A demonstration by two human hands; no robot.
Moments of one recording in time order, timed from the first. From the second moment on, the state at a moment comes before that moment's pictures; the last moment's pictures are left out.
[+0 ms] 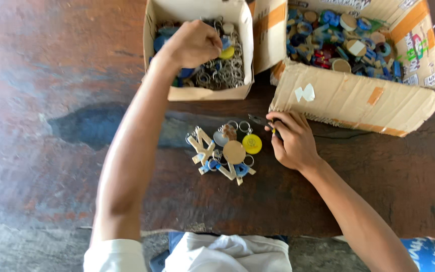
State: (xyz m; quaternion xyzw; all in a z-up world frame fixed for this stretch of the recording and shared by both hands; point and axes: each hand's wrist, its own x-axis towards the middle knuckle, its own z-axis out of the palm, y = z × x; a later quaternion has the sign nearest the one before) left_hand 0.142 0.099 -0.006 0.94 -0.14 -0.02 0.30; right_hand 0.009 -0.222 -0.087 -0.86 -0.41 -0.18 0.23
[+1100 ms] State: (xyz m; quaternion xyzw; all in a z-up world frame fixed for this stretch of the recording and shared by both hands) left_hand 0.239 -0.078 0.040 0.72 -0.23 0.00 0.66; right_hand 0.022 -0.221 -0.103 -0.87 -0.39 -0.17 0.25
